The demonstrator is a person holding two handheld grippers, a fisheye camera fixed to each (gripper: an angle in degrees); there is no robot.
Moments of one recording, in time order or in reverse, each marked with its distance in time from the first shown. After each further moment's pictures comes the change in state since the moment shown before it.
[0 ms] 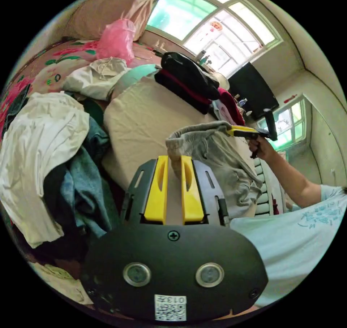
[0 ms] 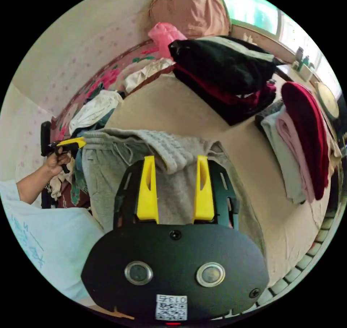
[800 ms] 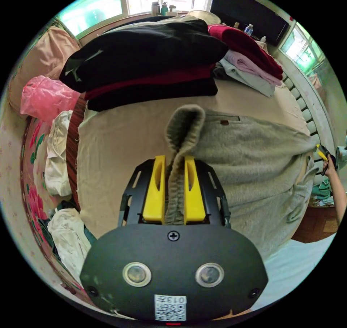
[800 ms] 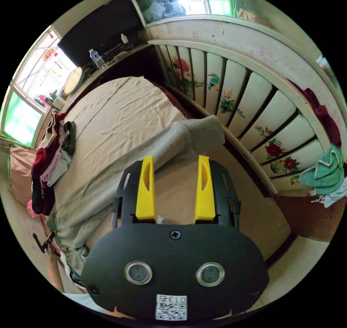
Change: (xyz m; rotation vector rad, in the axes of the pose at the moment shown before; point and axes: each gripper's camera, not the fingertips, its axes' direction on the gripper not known) left arm -0.002 -0.236 0.317 -0.361 -0.379 0.464; right arm 0.248 0.629 -0.114 0.324 0.420 1.485
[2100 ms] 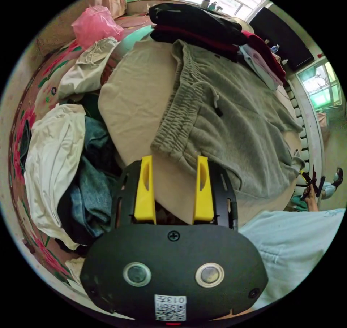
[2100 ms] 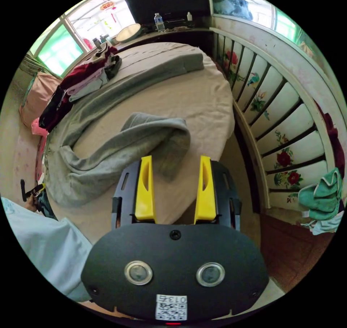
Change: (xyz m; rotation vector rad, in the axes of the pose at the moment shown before) left arm -0.171 0.312 -0.033 -0.096 0.100 -0.293; right arm 0.033 0.227 -0.087 -0.120 -0.068 -0.420
